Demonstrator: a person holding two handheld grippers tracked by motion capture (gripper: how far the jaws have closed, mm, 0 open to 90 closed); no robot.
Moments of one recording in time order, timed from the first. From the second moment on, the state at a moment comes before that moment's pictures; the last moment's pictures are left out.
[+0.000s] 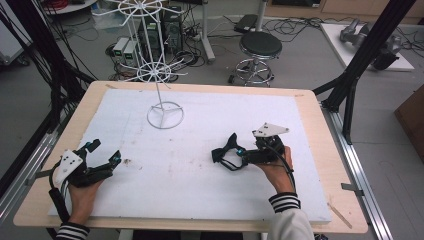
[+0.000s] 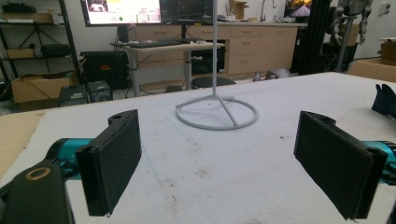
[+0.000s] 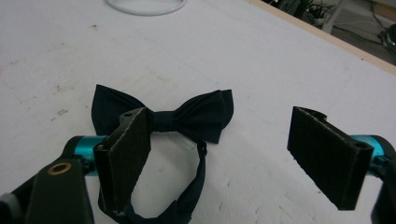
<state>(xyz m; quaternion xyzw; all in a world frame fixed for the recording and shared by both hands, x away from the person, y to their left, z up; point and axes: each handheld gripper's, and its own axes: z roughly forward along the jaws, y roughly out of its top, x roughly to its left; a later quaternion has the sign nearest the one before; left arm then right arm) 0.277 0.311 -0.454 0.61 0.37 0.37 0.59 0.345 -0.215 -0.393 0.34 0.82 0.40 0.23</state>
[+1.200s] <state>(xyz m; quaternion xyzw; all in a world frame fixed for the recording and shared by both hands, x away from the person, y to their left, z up) 0.277 0.311 -0.454 0.61 0.38 0.36 0.60 0.378 -0.185 -0.412 0.33 0.89 0.26 0.16</state>
